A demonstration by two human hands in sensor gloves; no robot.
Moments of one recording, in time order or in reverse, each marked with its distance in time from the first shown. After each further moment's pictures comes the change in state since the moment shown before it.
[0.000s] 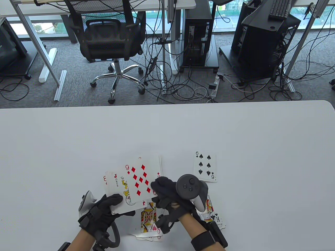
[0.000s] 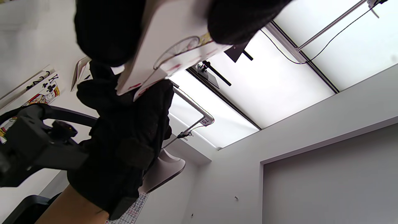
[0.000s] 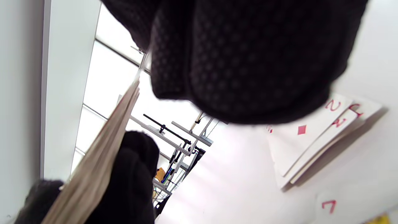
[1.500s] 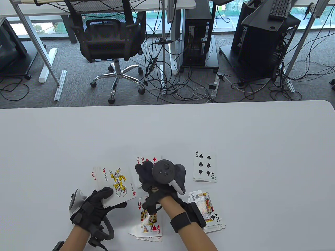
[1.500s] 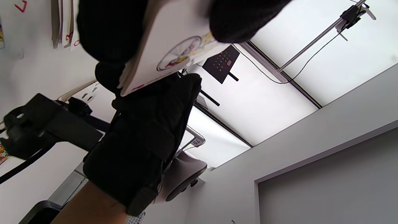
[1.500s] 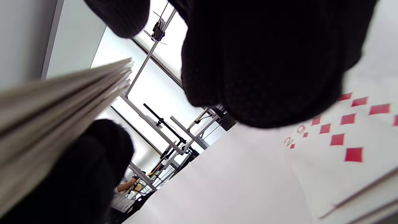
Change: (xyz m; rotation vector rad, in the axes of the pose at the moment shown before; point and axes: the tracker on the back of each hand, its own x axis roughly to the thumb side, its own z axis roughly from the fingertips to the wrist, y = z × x) left_hand 0.017 0.019 0.006 0.105 -0.047 -0.026; right_hand 0.027 0.052 -0.041 0.043 -0.094 0.200
